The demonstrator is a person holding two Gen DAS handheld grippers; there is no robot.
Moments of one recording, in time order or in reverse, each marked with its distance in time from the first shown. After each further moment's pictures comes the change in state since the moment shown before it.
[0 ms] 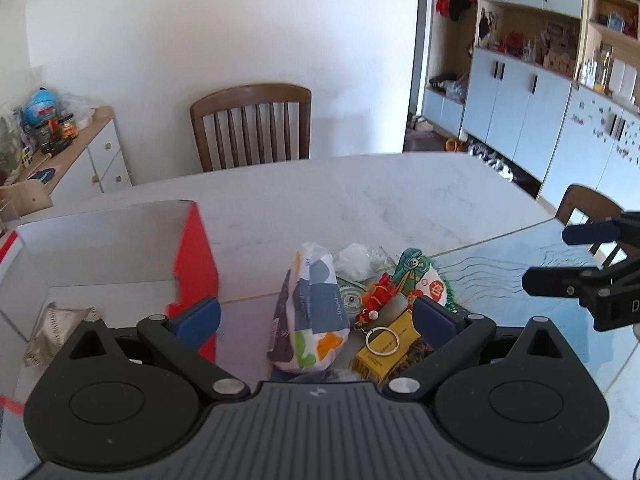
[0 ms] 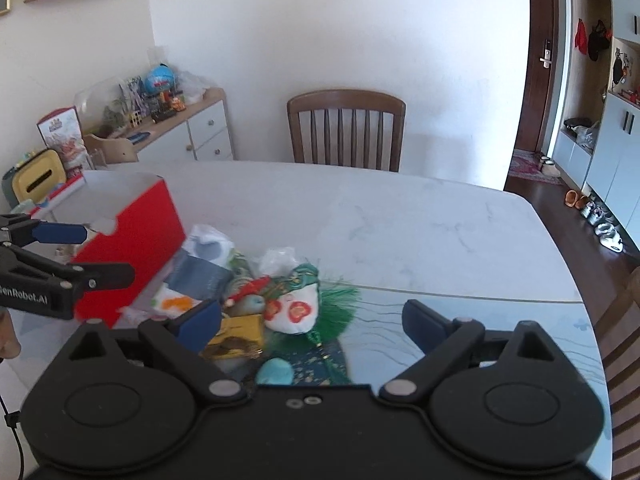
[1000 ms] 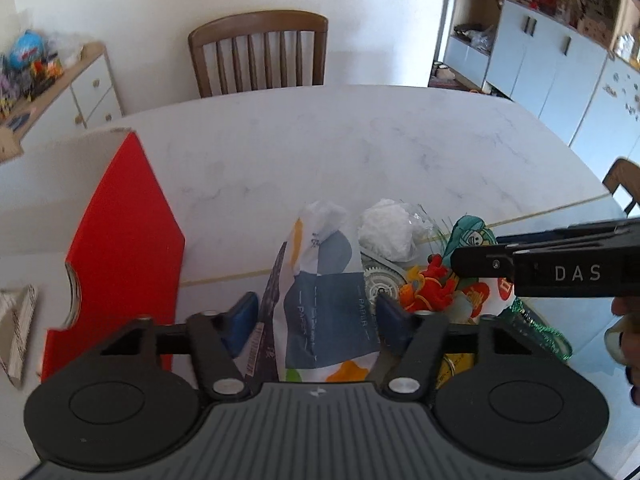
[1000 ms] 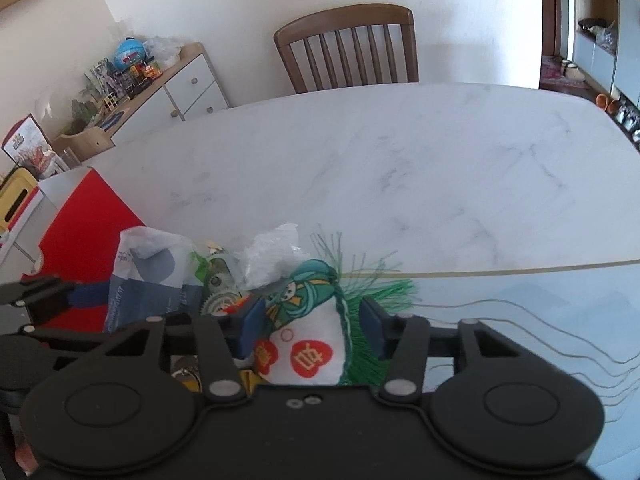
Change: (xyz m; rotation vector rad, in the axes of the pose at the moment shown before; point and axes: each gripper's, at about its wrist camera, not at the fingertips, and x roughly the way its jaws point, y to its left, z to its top) left arm 0.105 0.007 -0.002 -0.069 0.190 0.016; right arm 0.141 -0.013 0.013 0.195 0.203 0.124
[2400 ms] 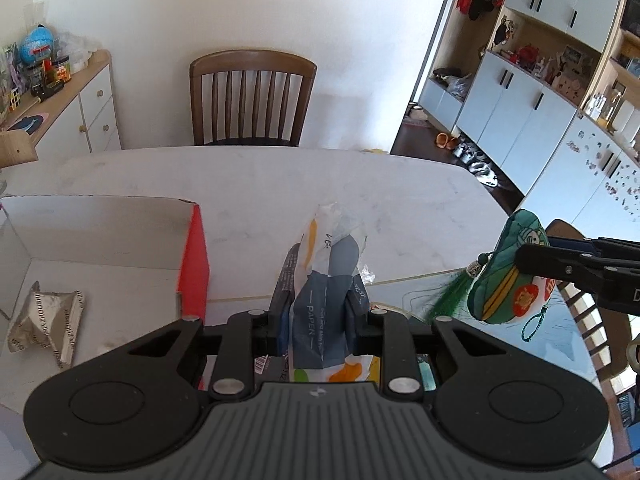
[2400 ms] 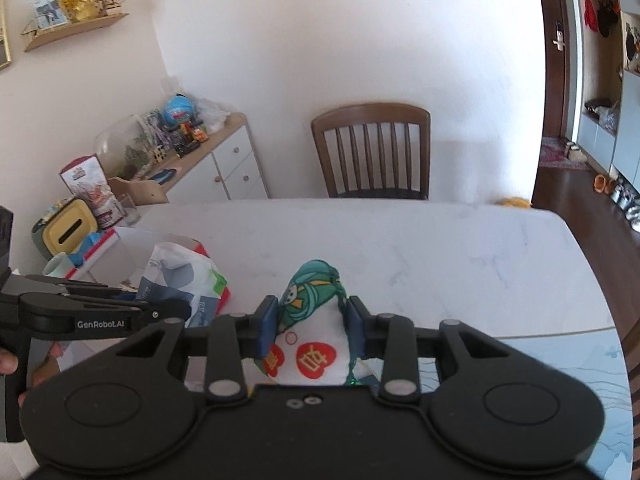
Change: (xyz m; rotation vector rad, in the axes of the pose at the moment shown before) left arm -0.120 0.035 0.032 -0.086 -0.066 -0.136; right arm -0.151 0.042 0.021 -0.126 -0.209 0.014
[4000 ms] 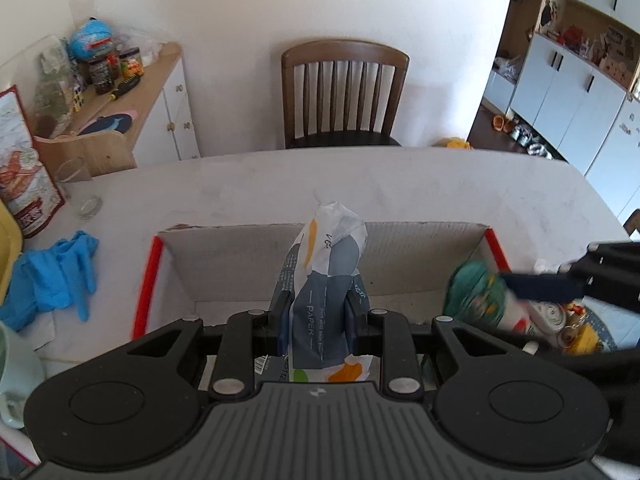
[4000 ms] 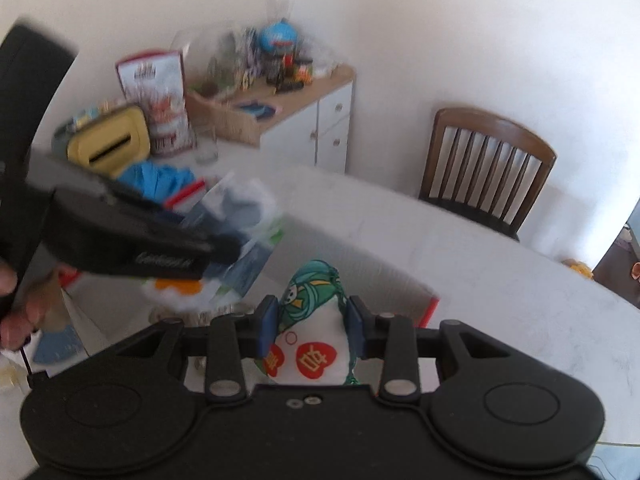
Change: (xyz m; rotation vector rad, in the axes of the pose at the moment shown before) left arm 0.018 0.220 0.038 0.055 0.050 0.139; right arm 0.174 0.247 0.020 -0.327 0.139 0.013
